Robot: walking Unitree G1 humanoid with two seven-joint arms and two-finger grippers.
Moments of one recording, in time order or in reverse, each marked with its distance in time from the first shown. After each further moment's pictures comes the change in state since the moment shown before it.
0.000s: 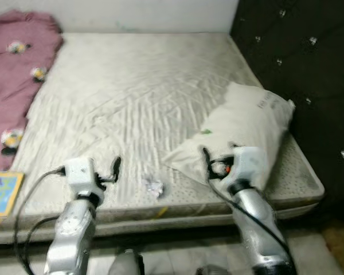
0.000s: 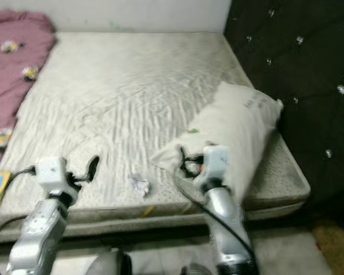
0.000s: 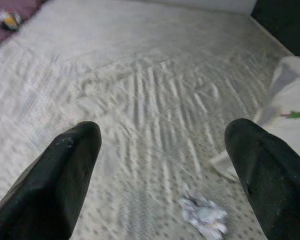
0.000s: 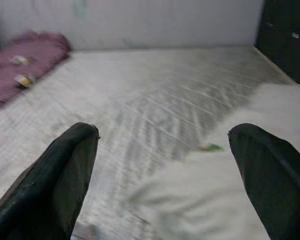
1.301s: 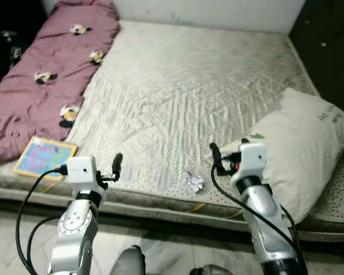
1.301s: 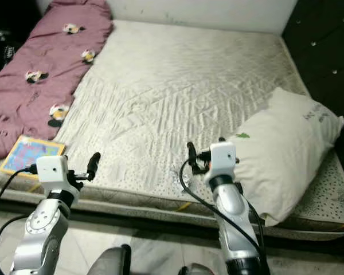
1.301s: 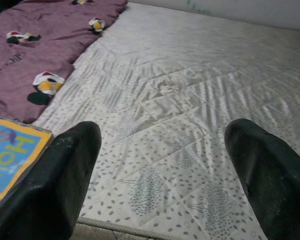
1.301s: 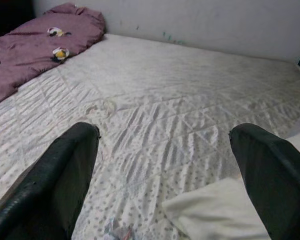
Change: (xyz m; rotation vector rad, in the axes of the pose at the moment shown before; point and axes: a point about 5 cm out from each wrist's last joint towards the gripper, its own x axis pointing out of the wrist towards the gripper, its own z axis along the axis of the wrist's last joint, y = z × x) left arm -0.001 0.002 0.001 0.039 -0.048 0.005; right arm 0.003 -0.021 0.006 -0.139 -0.006 -0.101
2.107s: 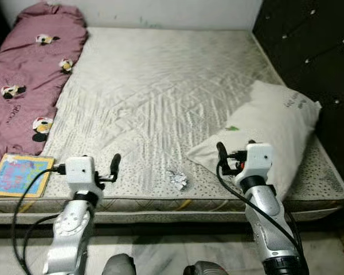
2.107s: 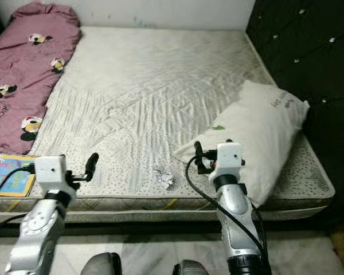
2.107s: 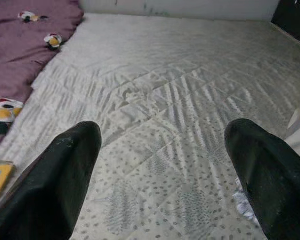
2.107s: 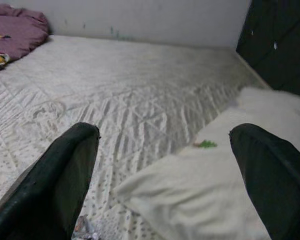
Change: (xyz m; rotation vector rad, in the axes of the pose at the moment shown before) left arm -0.003 0.010 0.000 0.075 -0.004 -0.009; right arm -0.001 -0.013 -0.006 0.006 0.020 -0.058
